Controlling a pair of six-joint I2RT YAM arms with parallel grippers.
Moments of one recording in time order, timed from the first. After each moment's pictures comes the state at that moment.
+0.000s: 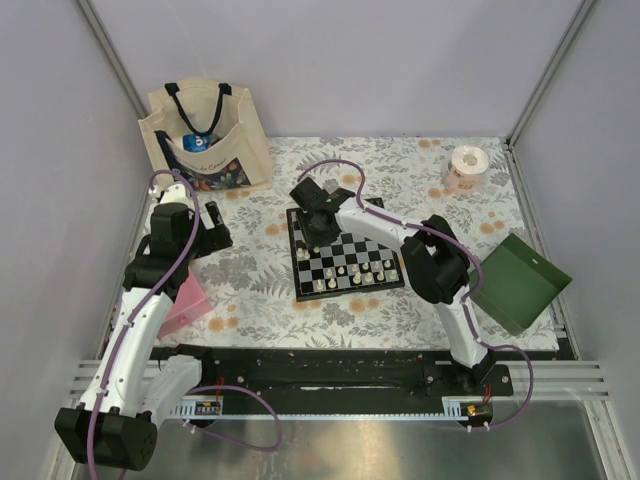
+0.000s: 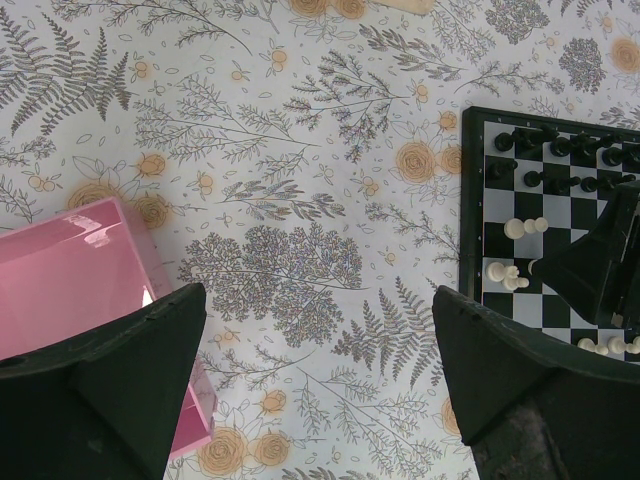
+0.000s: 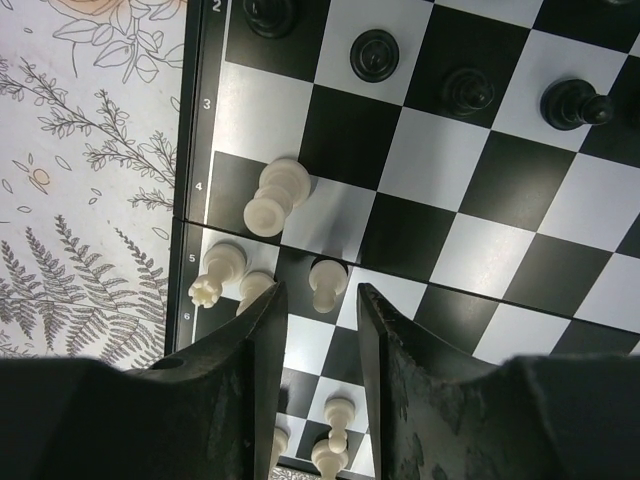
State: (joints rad) left arm -0.11 0.87 0.87 -0.62 -0.13 -0.36; right arm 0.80 2.17 1.78 -0.69 0.11 0.42
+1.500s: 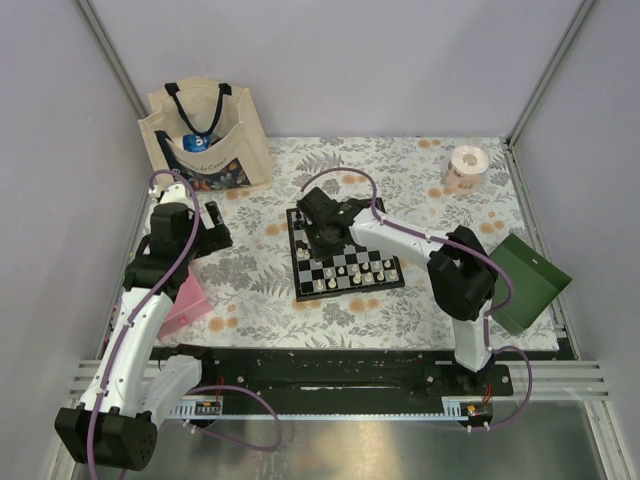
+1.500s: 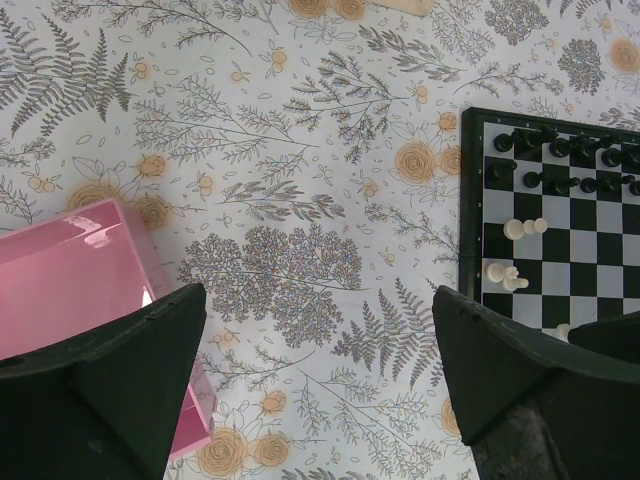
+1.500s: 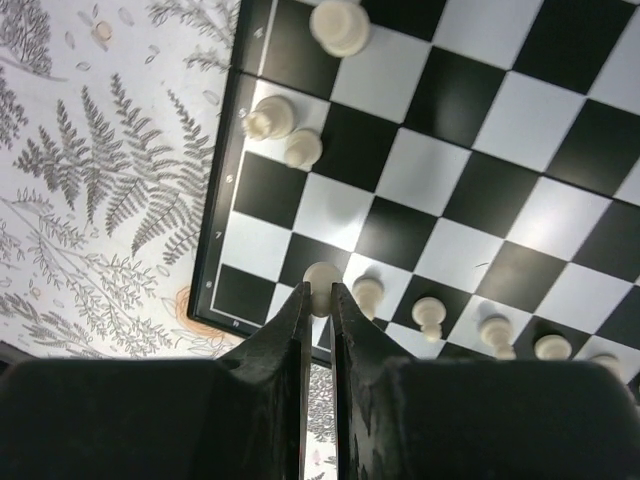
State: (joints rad) left arm -0.11 0.87 0.87 -0.61 -0.13 -0.36; right arm 0.84 1.96 1.56 -0.67 0.04 0.43
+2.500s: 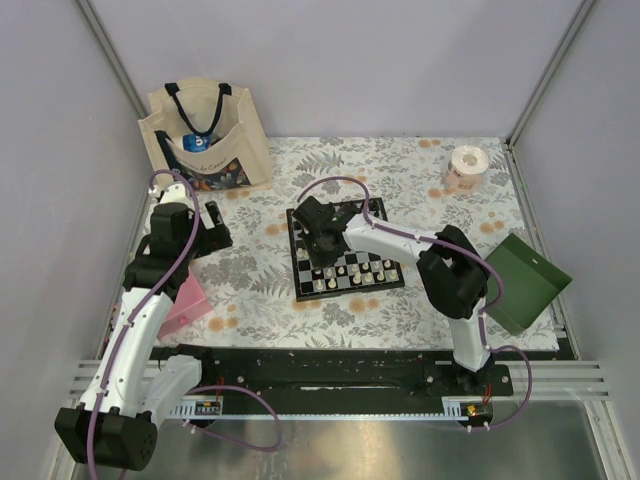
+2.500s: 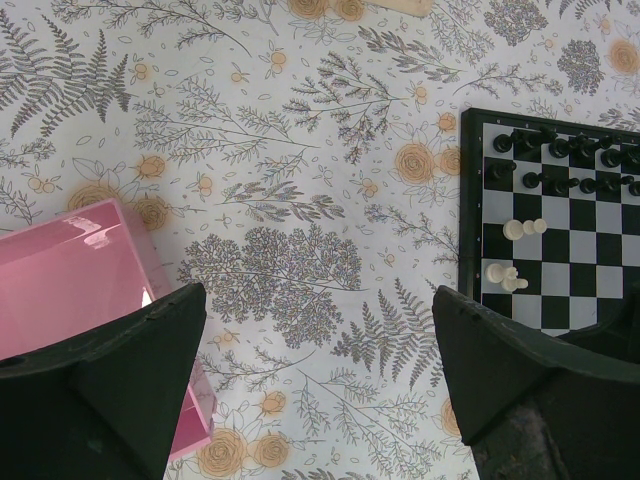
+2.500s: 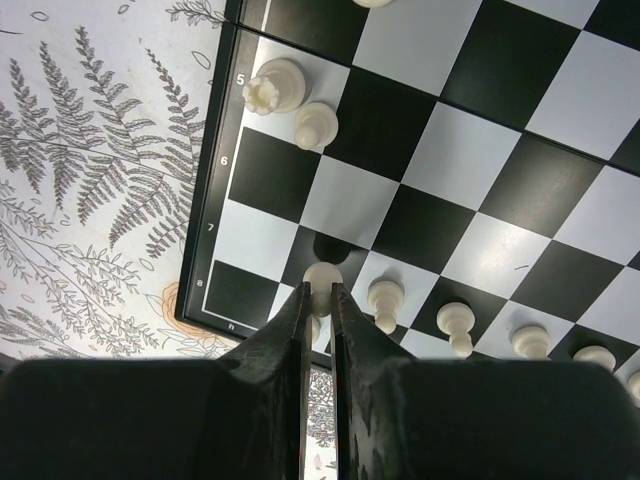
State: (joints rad) left arm -0.11 0.87 0.87 -0.61 -0.13 -0.36; right arm 0.88 2.00 1.55 -0.67 0.03 0.43
